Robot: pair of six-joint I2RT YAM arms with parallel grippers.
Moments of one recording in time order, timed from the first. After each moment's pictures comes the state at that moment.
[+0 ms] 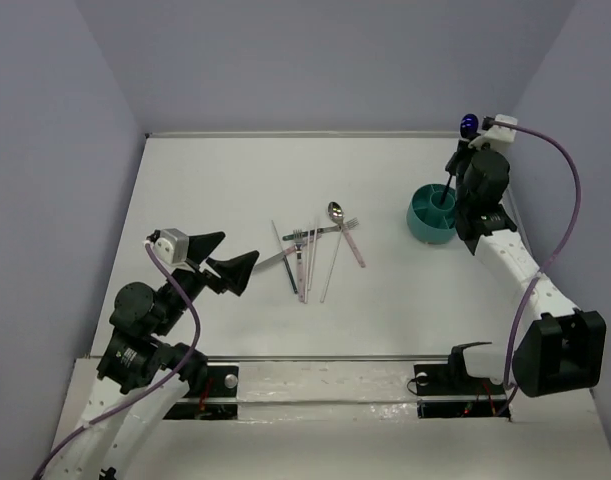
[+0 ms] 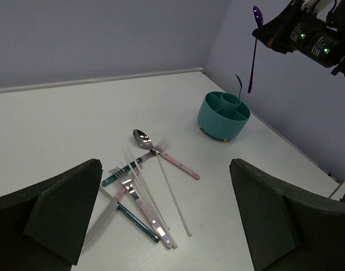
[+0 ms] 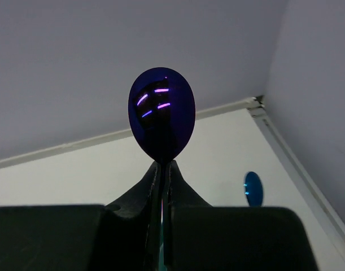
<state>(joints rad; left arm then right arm) -0.48 0.29 0.61 -0.18 0.14 -0.30 0.16 1.27 1.01 0.31 0.35 0.10</state>
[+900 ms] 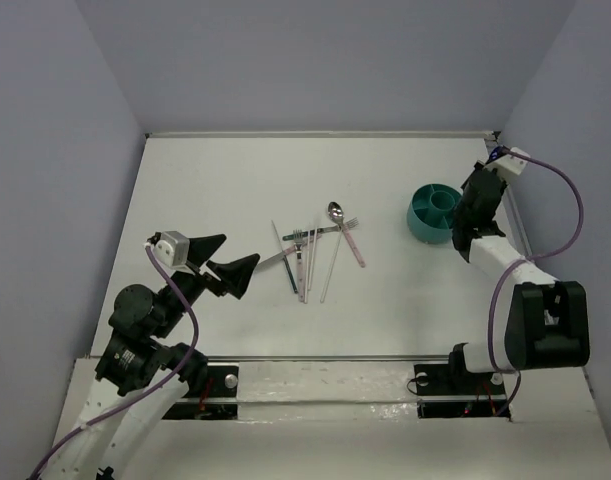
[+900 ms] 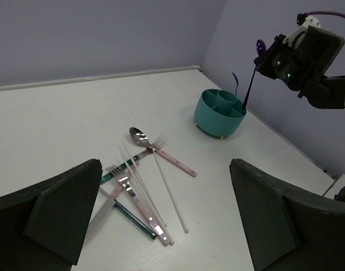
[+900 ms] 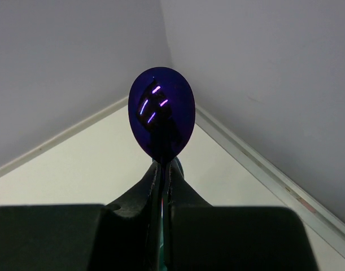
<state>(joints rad) -0.52 0.27 0.61 -0.20 0.13 -0.30 0.03 1.37 0.79 0.59 0.68 0.16</state>
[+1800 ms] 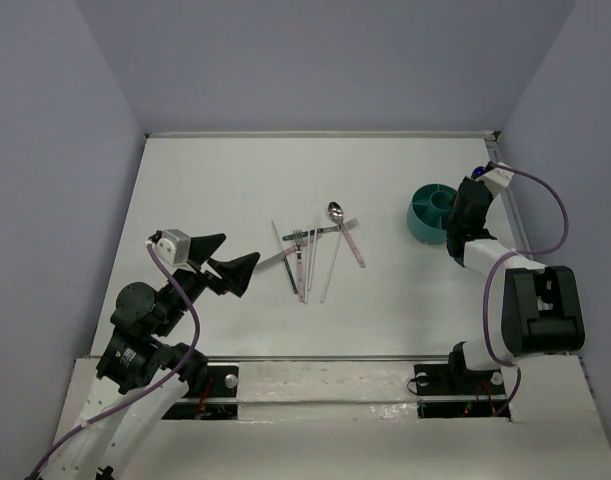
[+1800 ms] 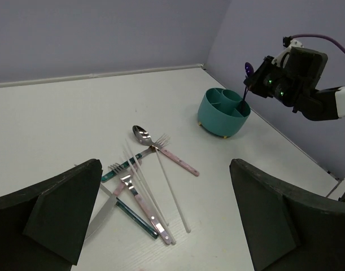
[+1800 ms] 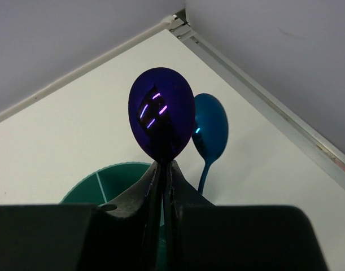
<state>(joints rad) -0.52 0.29 0.61 -0.20 0.11 -0.30 0.03 1.47 0.71 0.60 0.60 0.27</state>
